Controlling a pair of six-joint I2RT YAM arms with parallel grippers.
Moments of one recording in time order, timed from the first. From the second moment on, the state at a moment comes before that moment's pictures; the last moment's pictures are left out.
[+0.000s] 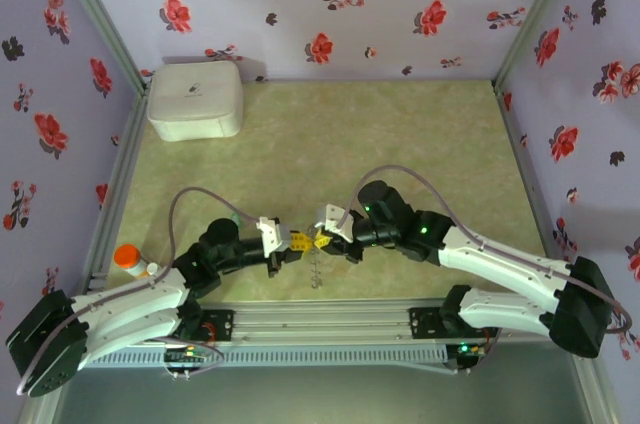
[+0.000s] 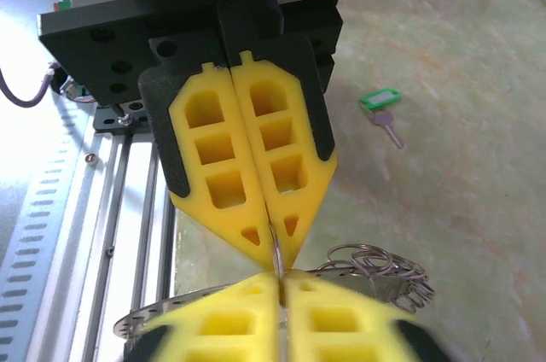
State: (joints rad) left arm -0.91 0.86 0.21 0.49 0.46 0.09; right arm 0.97 1.08 0.73 -0.27 -0.47 -0.32
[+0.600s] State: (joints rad) left arm -0.86 0.63 0.42 0.13 -0.23 0.18; right arm 0.92 1.11 0.86 -0.27 0.07 -0.07
